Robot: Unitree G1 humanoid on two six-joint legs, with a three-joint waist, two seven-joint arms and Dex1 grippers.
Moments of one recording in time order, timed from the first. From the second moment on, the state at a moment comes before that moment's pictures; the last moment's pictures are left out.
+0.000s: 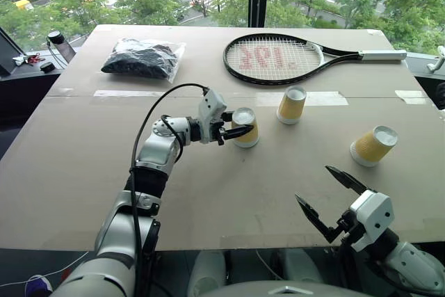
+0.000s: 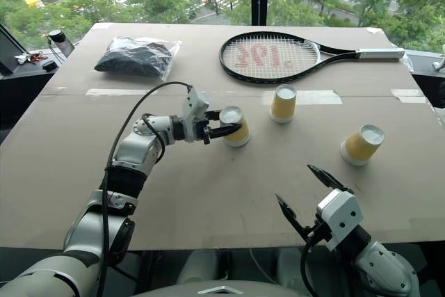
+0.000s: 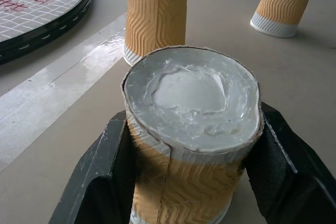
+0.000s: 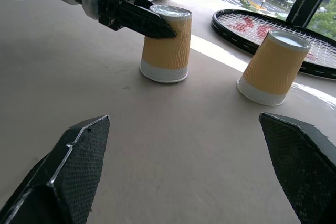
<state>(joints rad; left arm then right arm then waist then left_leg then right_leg) -0.67 0.41 -0.13 0.43 -0.26 0.19 -1.07 0.60 -0.42 0.02 -0.77 0.17 0.01 0.50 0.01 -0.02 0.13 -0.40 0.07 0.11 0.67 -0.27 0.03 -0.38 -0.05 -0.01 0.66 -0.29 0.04</state>
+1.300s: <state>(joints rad) -0.60 0.37 -0.13 0.29 -0.24 0.28 -1.06 0.45 -0.71 -0.39 -0.68 0.69 0.20 0.81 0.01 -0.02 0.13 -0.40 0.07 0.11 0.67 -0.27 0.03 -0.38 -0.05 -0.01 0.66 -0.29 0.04</state>
